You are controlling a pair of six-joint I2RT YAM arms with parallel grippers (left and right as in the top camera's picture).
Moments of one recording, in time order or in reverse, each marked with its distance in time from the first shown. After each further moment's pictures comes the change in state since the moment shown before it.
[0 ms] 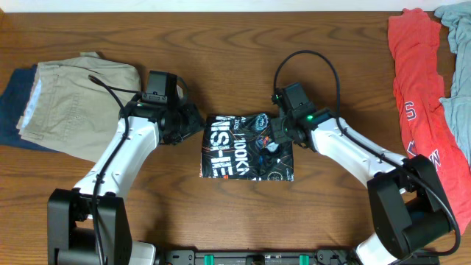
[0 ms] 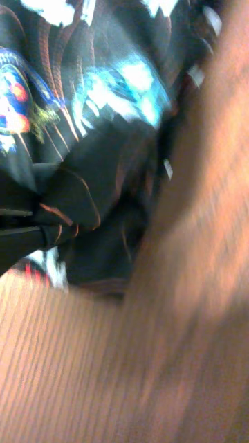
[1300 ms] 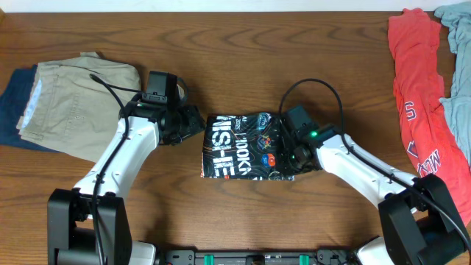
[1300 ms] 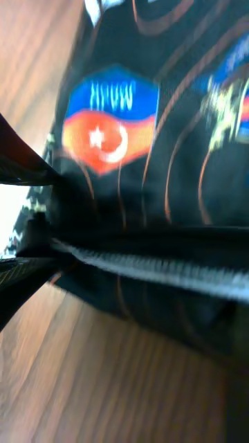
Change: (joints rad) left arm 0.000 0.000 0.000 -0.006 0.000 0.046; right arm 0.052 -0.117 -0.145 -0.257 -0.208 0.056
